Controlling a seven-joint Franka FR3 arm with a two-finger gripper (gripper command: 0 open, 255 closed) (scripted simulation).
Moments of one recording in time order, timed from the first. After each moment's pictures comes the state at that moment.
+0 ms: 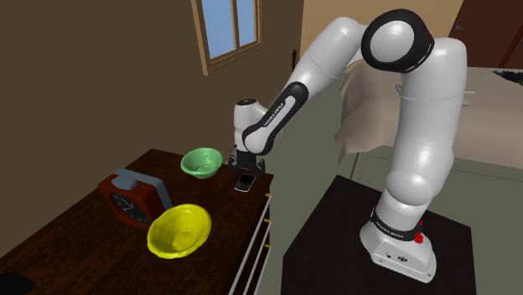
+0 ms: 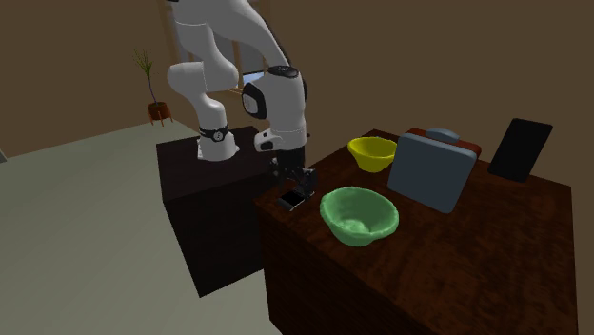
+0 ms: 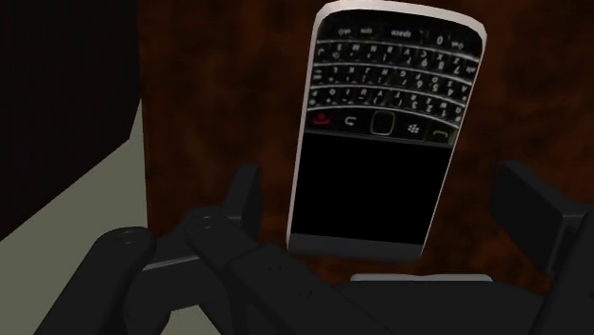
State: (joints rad) arm -0.17 0.25 0.34 -2.31 -0.08 2.59 1.34
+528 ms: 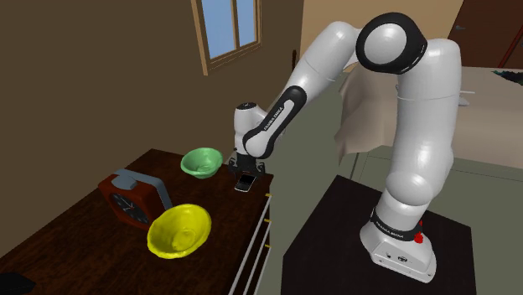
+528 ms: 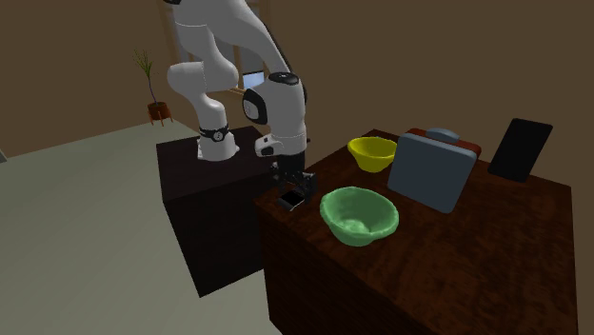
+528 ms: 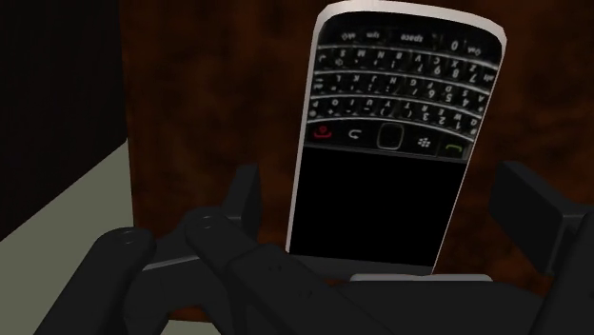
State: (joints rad) arm -0.16 0.28 0.33 -2.31 -0.10 2.62 1.36
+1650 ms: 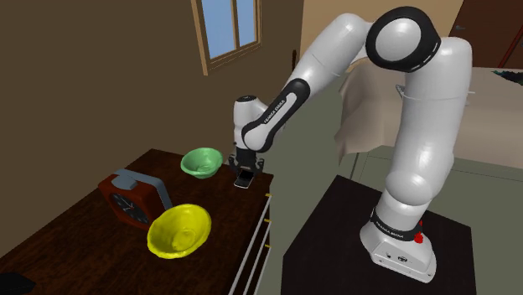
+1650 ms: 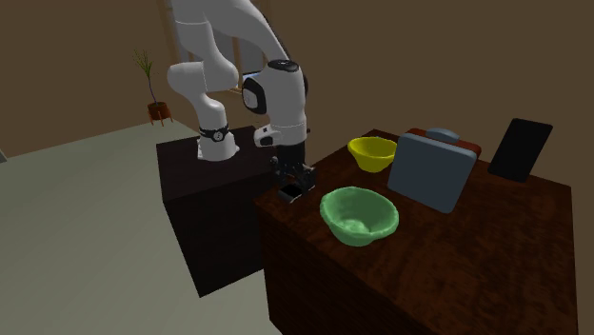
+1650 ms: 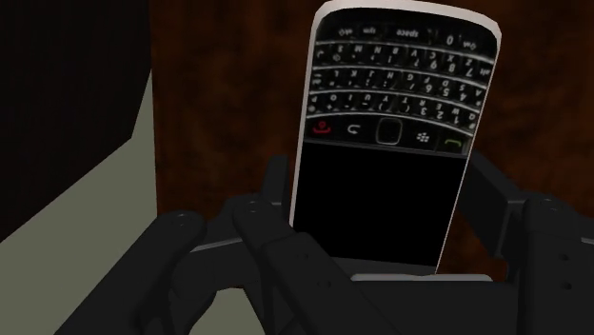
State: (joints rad) arm -0.17 0.22 0.35 -2.31 -0.06 2.56 1.33
